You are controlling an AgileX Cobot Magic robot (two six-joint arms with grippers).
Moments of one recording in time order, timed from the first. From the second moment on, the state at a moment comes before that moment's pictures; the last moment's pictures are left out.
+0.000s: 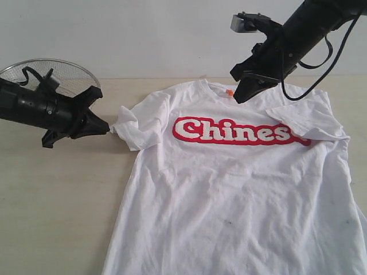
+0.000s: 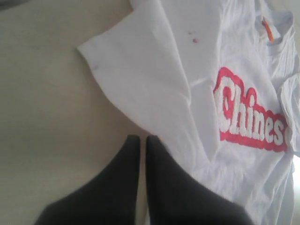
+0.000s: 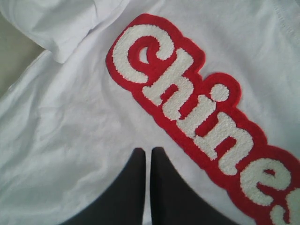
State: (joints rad) left arm 0.00 2.05 -1.15 -1.36 0.64 0.82; right arm 0.03 2.07 -1.73 0.55 1.08 -0.68
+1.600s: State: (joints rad) left arm 0.00 2.24 -1.24 -1.75 0.69 0.82; right arm 0.03 2.07 -1.73 0.55 1.08 -0.70
